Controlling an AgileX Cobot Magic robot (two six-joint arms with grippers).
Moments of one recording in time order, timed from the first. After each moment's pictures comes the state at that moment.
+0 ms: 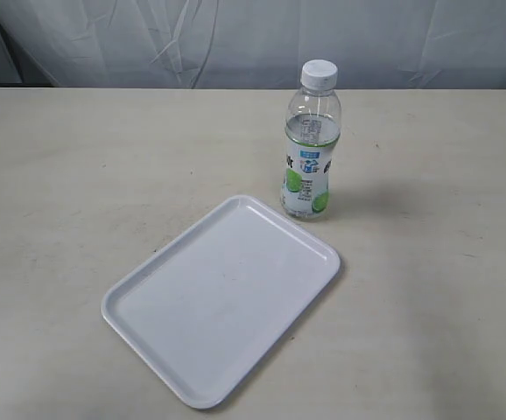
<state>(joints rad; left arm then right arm) -0.04 0.00 0.00 0.05 0.24 0.12 0.10 0.35 -0.44 -0.91 -0.11 1.26</state>
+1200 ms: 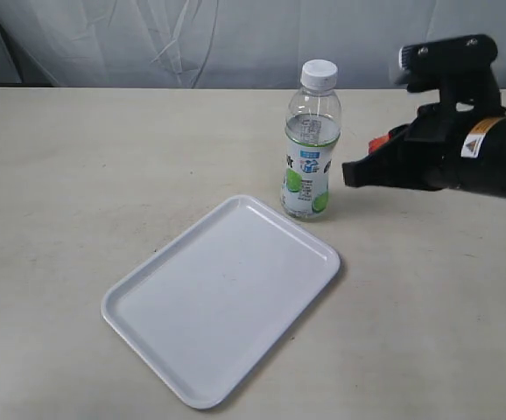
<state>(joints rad) -0.04 0.00 0.00 0.05 0.24 0.12 0.56 1.34 -0.66 0.05 0.03 -0.01</state>
